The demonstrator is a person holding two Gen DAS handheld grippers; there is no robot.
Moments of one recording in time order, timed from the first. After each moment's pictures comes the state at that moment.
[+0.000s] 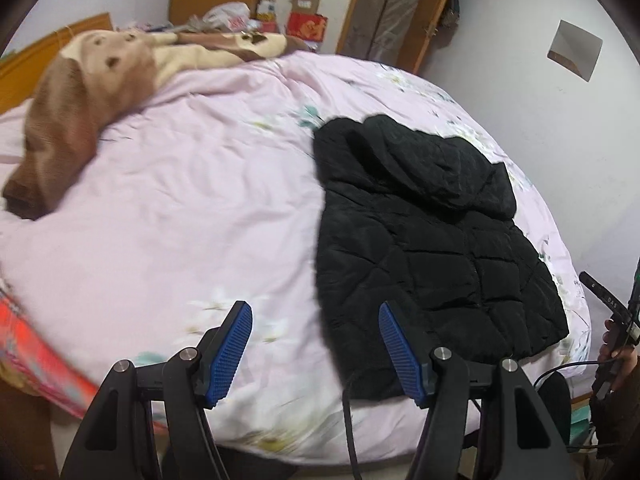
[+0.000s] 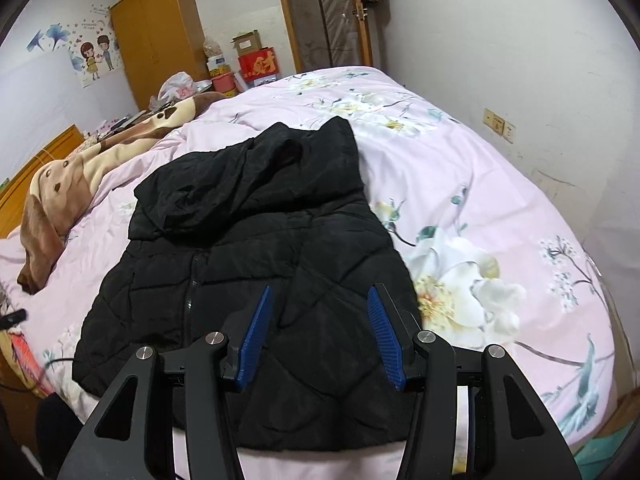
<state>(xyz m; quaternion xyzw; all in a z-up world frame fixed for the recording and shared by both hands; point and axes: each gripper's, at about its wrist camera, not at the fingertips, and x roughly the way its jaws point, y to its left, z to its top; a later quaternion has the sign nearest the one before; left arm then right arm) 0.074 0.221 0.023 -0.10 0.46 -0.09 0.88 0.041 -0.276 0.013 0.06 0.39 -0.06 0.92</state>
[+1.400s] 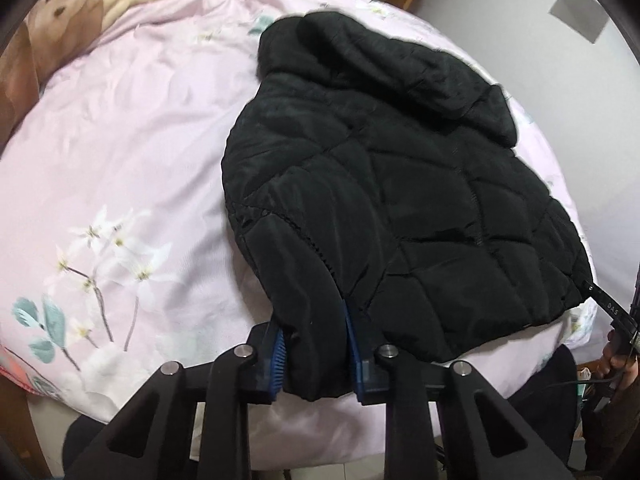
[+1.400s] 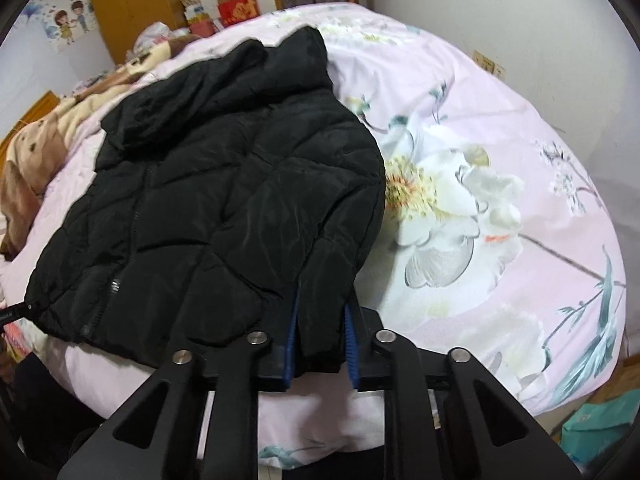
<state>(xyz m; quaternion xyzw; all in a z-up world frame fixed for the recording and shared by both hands) 0.093 0.121 -0.077 -0.10 0.55 -0.14 0.82 0.011 -0.293 -0.049 0.07 0.48 -0.07 0.87</state>
